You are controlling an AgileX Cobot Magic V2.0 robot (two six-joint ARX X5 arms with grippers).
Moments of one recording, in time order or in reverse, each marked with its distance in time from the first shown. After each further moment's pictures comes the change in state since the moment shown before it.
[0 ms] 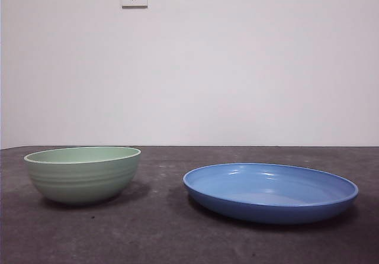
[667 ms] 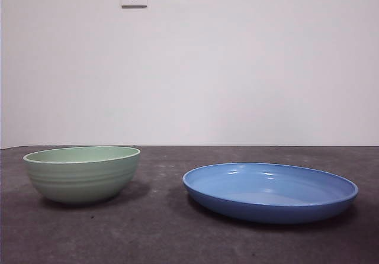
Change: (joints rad) left arm -0.015 0.045 0.022 -0.025 0.058 -0.137; right arm 0.001 0.000 0.008 0.008 -0.142 0.185
